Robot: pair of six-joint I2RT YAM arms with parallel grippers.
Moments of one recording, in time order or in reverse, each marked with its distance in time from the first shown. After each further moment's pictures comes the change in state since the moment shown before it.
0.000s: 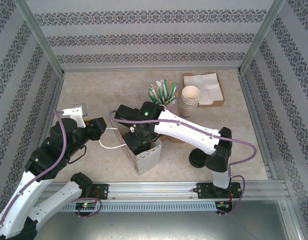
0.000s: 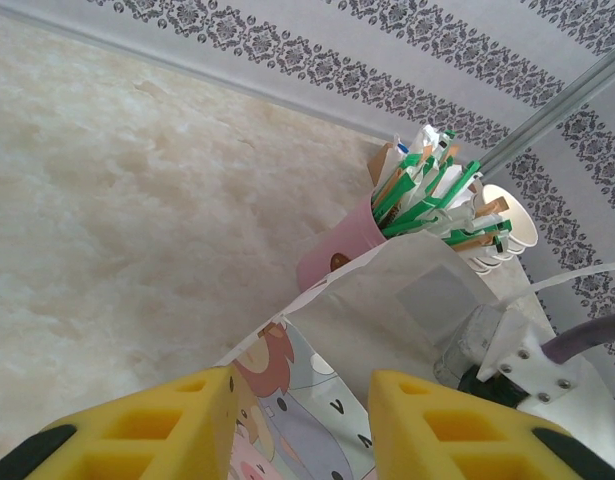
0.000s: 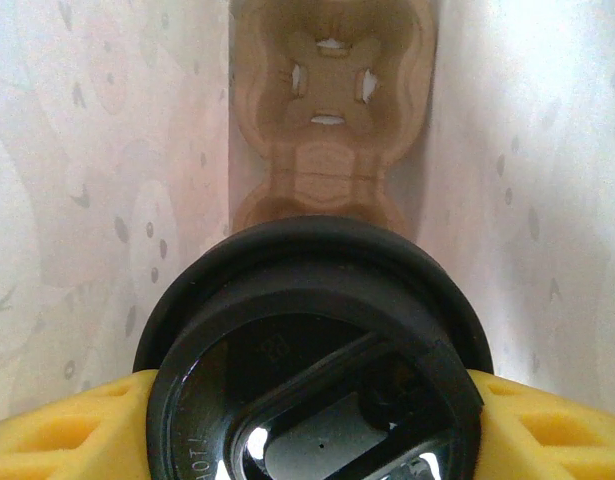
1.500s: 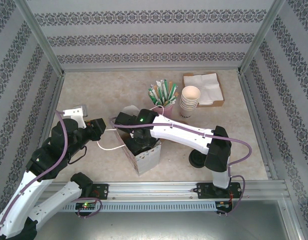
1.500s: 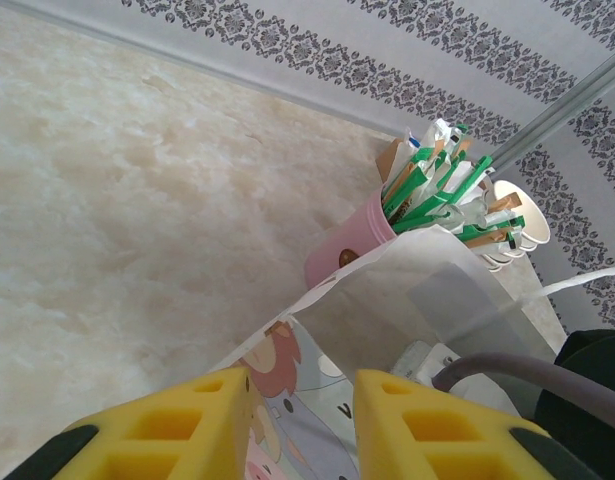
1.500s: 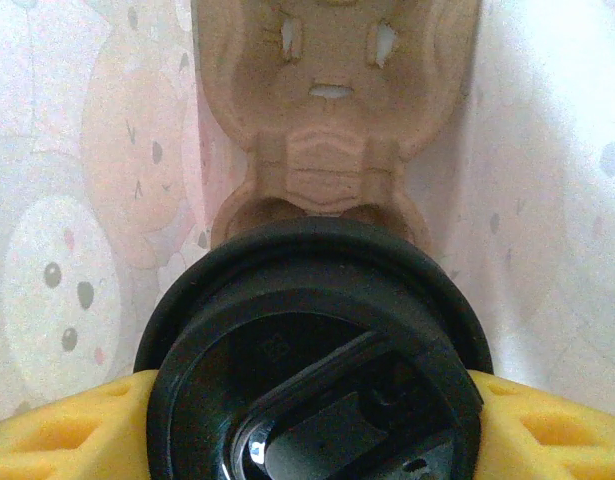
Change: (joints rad) left arm 0.000 -0.005 -0.016 0.000 -0.008 -0.001; right arm 0.000 0.007 -0.182 0.138 -0.031 0.029
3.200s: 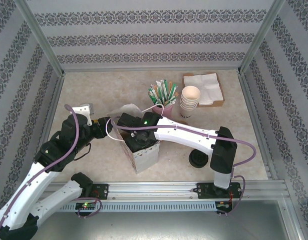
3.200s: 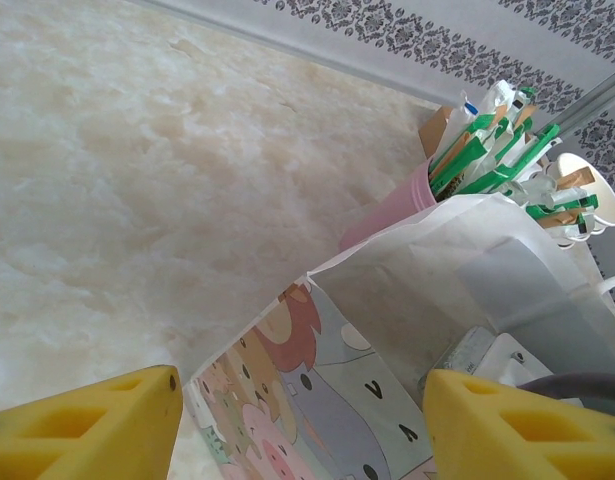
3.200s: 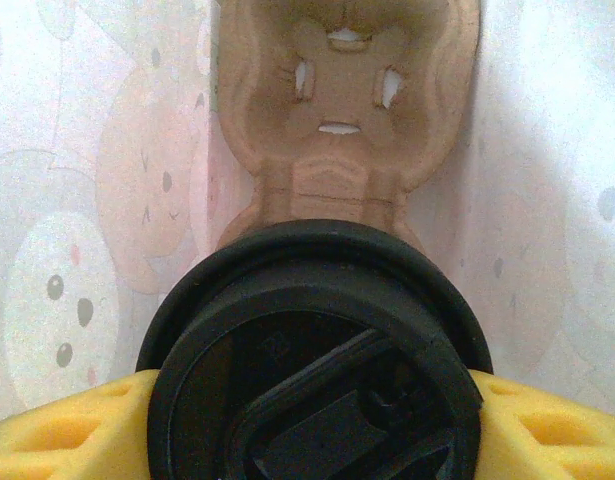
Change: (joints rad) left arm 0.000 0.087 -0.014 -0.003 -0.027 0.002; right arm 0.000 -0.061 -0.119 0.175 0.043 -0.001
